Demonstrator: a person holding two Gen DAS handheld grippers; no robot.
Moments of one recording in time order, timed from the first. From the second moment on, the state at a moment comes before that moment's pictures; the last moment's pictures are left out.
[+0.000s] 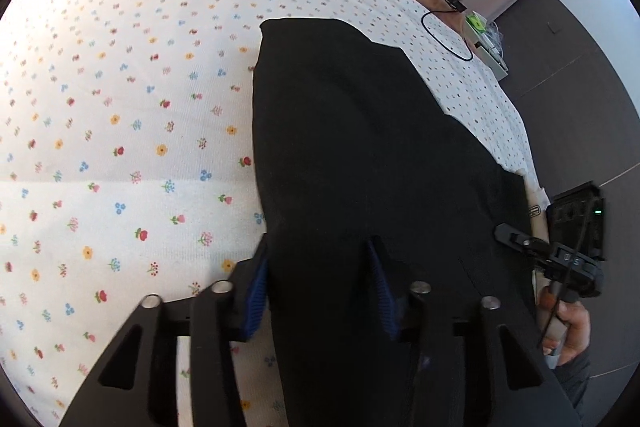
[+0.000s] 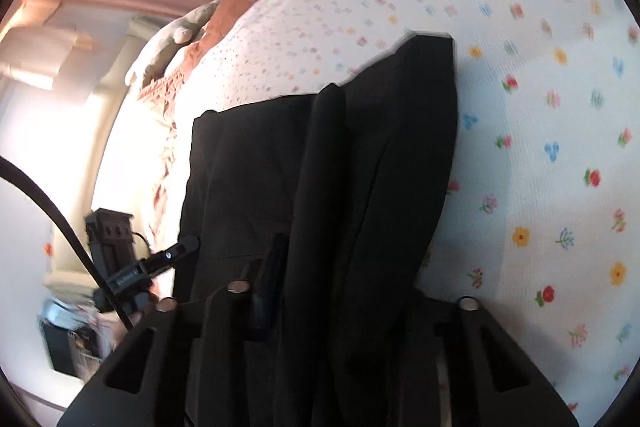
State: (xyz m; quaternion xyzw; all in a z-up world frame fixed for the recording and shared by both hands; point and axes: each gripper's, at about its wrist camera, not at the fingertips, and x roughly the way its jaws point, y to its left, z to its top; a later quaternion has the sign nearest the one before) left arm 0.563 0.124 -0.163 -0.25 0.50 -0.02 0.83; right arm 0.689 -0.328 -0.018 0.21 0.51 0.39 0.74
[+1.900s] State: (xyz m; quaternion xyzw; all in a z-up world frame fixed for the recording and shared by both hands) left arm 0.366 -0.058 0.114 -0.18 0.28 -0.21 0.92; right arm 0.336 -0.566 0.198 0.13 0.20 0.37 0.90
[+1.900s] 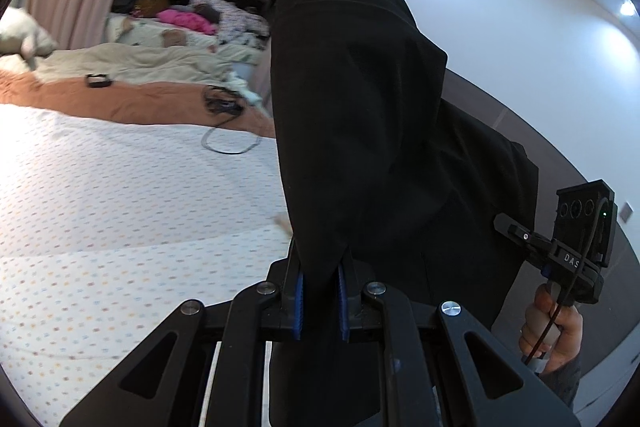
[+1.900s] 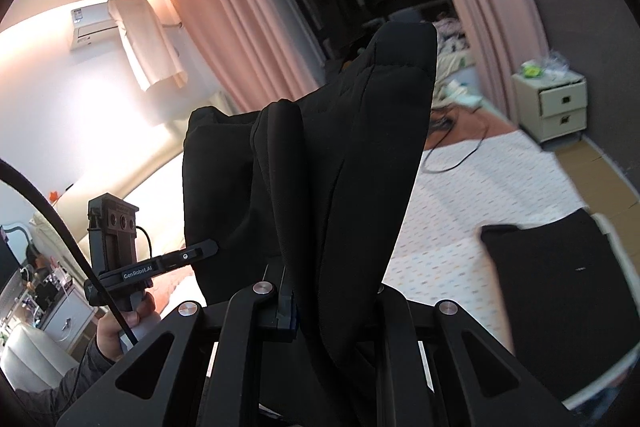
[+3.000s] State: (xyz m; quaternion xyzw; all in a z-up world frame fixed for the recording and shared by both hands) left arm 0.450 -0.284 0.076 -0.16 0.36 -0.36 0.84; right arm 0.289 -0.647 0.217 0.12 0.22 0.20 0.95
